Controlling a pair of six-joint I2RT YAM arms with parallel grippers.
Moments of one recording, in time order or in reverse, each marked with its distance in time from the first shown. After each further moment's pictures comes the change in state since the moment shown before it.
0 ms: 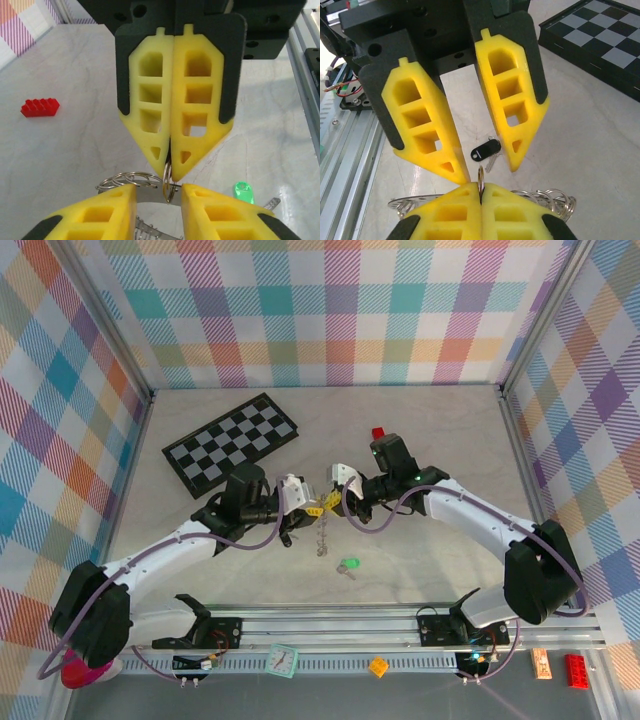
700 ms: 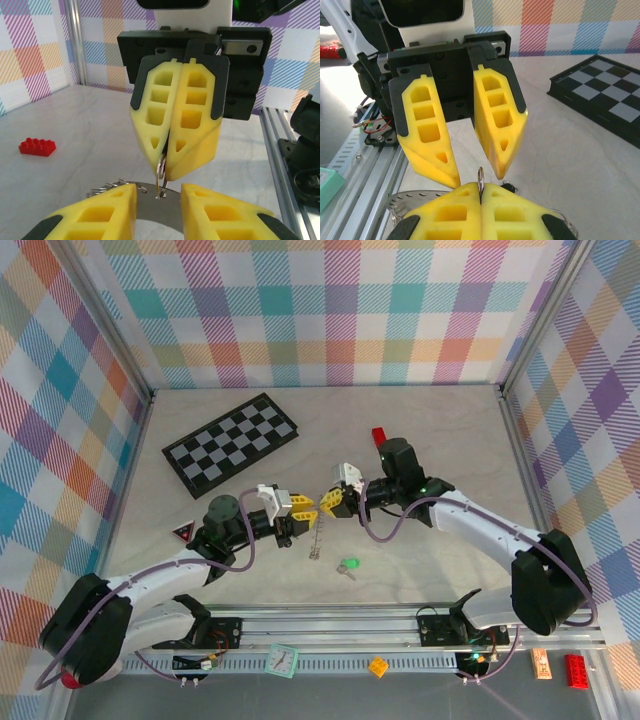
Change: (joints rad) left arm 0.015 -0.078 -0.320 0.668 0.054 -0.423; right arm 0.000 -0.069 -0.118 0.288 -0.149 0.156
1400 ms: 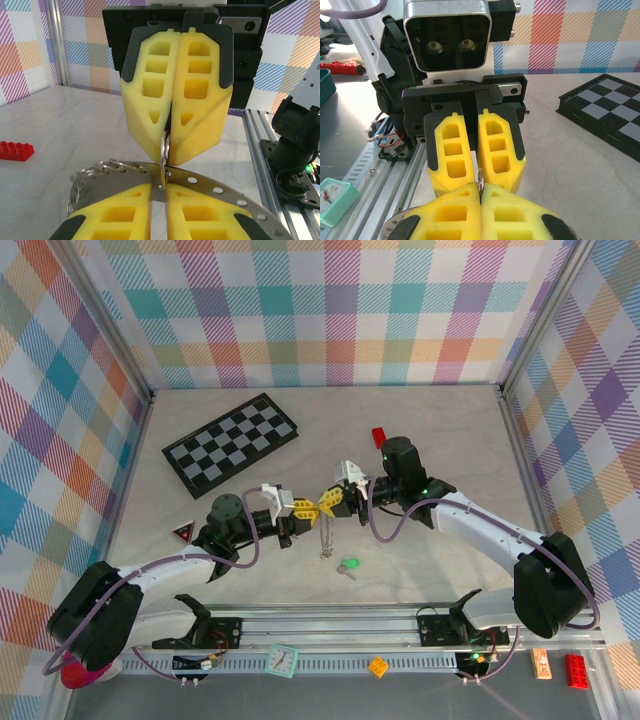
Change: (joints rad) left arm 0.000 0.071 0.004 0.079 0.063 -0.032; right arm 0.003 -0.014 -0.006 0.062 -0.060 0.062
